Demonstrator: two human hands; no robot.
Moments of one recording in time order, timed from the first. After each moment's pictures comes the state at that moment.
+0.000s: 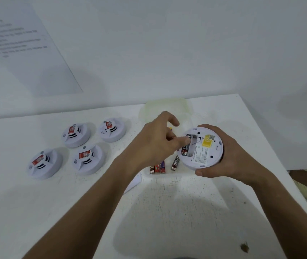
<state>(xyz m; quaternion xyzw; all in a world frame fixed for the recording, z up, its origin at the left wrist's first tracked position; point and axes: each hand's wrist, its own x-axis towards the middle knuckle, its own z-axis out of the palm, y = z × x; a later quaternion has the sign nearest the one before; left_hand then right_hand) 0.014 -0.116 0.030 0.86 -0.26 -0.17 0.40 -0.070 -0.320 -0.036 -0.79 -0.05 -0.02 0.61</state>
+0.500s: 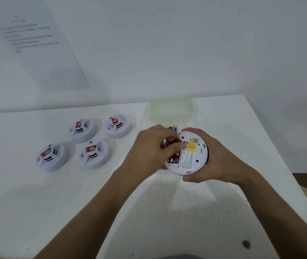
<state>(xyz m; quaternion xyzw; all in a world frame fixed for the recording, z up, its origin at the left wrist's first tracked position) -0.006 -0.090 0.006 0.87 -0.29 0.02 0.39 -0.065 -0.282 -0.032 -0.80 -0.12 0.03 0.59</state>
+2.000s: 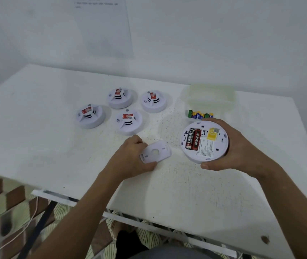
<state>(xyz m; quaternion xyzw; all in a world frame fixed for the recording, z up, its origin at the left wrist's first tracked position) -0.026 0.057 -0.099 0.96 -0.16 -0.06 0.21 -0.062 -0.240 -0.023 -0.79 -0.13 0.12 0.59</state>
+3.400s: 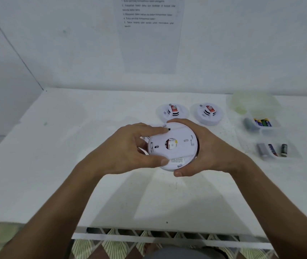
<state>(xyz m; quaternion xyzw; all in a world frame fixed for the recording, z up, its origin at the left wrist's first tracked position) 0.049 0.311 0.032 0.80 -0.26 -0.19 0.50 0.004 0.085 0.017 -0.80 -0.15 0.11 0.57</state>
